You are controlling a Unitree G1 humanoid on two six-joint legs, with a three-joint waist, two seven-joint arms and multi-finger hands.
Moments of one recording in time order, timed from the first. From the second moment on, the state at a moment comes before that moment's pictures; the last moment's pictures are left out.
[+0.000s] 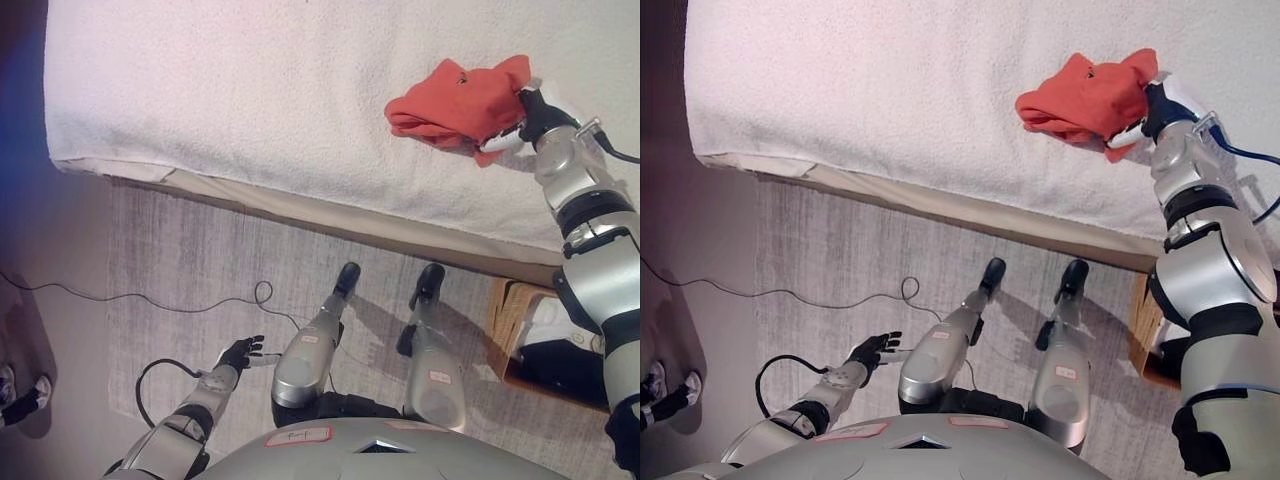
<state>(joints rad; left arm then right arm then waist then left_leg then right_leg) -0.09 0.26 -0.41 1.20 -0.17 -0.07 0.01 -1.10 -0.64 0.68 1.34 -0.08 0.03 -0.08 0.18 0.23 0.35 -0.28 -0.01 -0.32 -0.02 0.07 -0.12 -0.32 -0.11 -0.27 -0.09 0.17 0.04</state>
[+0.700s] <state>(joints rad) -0.11 0.26 -0.41 1.21 -0.17 -0.07 0.02 -1.13 -0.54 0.68 1.34 -0.04 0.03 -0.09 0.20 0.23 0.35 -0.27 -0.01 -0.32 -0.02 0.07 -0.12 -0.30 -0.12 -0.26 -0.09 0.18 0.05</state>
